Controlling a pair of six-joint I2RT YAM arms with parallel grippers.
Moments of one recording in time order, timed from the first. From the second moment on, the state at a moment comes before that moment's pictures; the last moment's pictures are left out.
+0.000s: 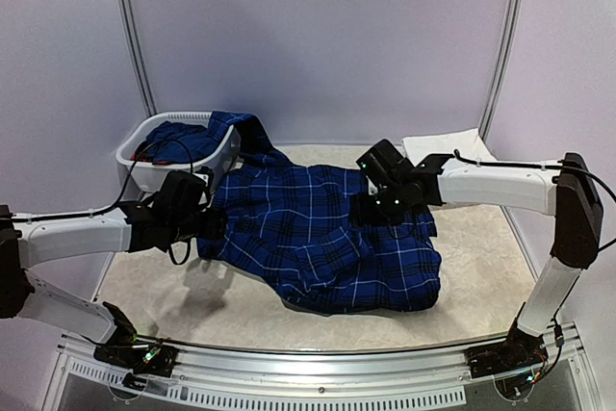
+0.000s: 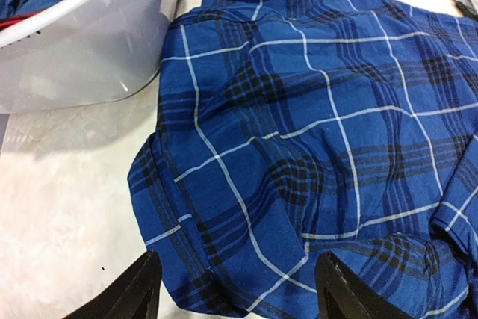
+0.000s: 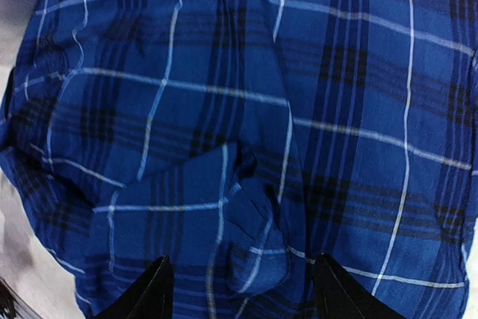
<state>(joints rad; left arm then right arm) -0.64 1.25 0.67 -0.17 -0.40 -0.32 0.83 1.75 1.30 -0.55 0.16 0.65</state>
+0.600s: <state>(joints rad) -0.57 1.26 0.64 -0.13 -0.42 -0.39 0.86 1.90 1.43 -0.63 0.26 0.72</state>
